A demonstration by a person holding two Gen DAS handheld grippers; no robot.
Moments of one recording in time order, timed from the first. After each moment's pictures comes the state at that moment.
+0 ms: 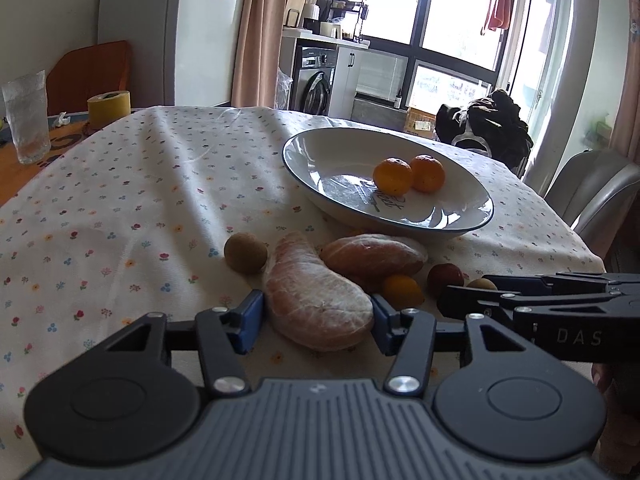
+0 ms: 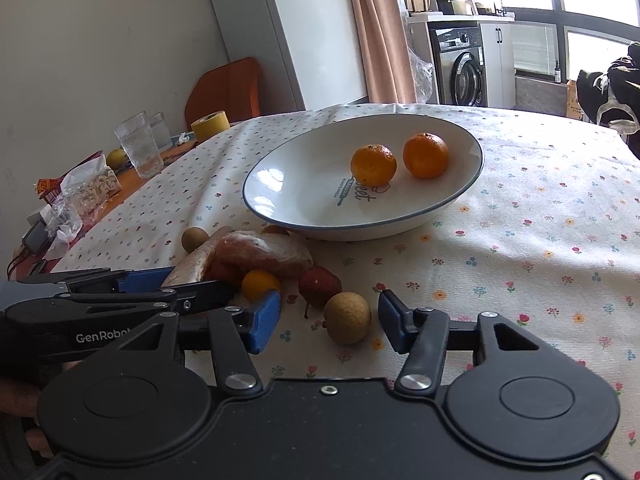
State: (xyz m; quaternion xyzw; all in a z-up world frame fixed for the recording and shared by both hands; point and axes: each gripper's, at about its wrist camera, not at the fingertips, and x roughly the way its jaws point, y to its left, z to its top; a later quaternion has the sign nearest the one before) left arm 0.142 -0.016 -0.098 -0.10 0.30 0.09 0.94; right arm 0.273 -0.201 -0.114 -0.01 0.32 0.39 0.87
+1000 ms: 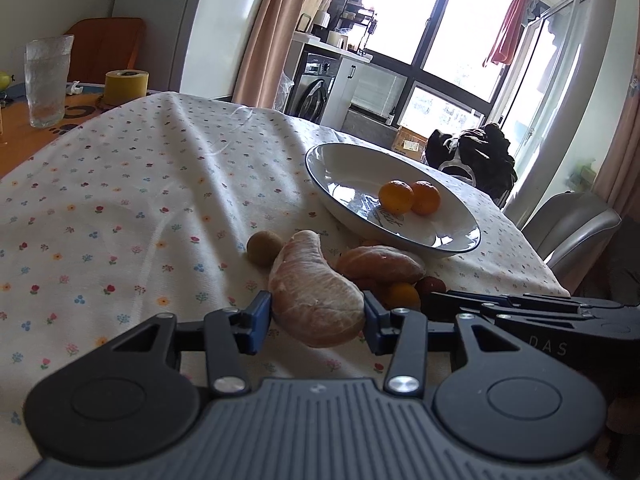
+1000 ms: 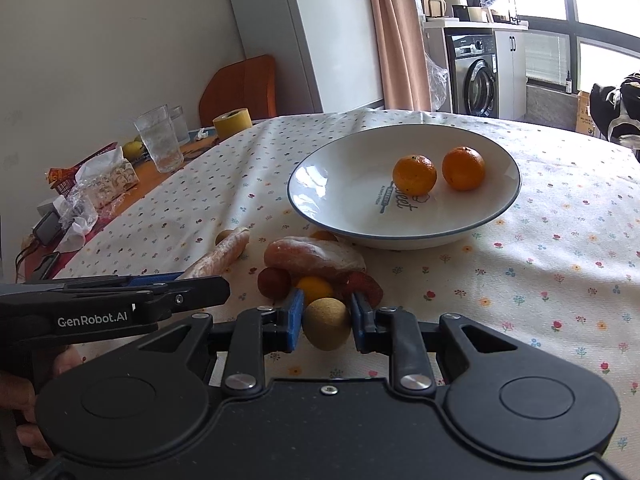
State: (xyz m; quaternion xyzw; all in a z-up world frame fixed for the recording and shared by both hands) left arm 0.114 0.012 -0.087 -0.17 0.28 0.07 0.94; right arm 0.250 -0.179 -0.100 -0.03 0.31 0.40 0.86
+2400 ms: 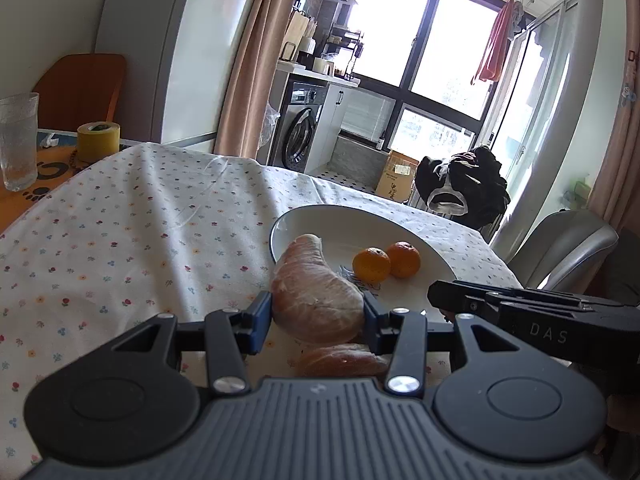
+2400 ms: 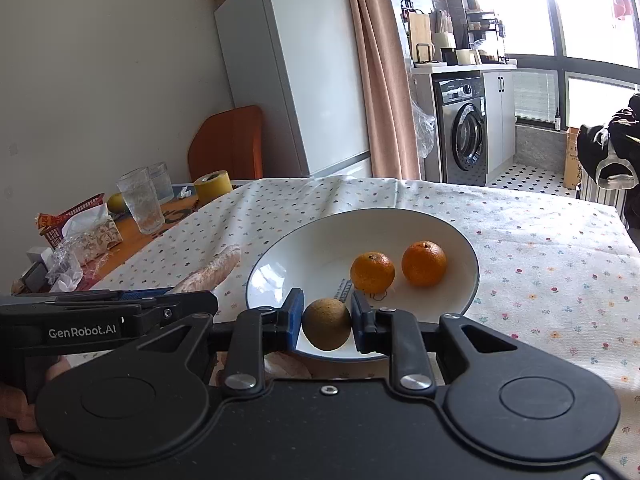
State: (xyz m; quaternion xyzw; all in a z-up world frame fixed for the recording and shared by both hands) left arm 0.161 0.004 -0.049 -0.15 0.25 0.06 0.95; right arm 0.298 -0.191 -0.061 0.00 0.25 0.39 0.89
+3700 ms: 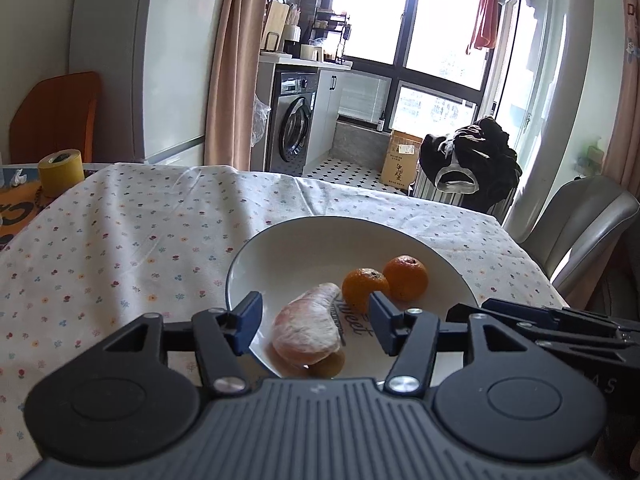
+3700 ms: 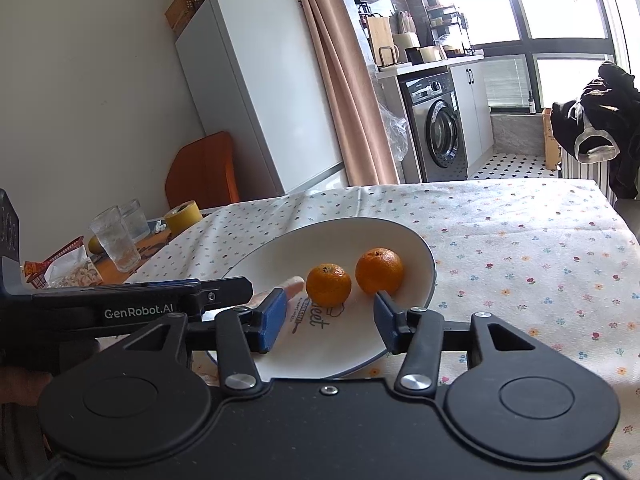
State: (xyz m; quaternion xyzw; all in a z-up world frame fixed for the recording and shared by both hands) left arm 0.233 -0.016 -0.051 -0.10 0.27 0.07 0.95; right arm 0.328 -0.213 -0.078 0.06 0.26 0.36 0.90
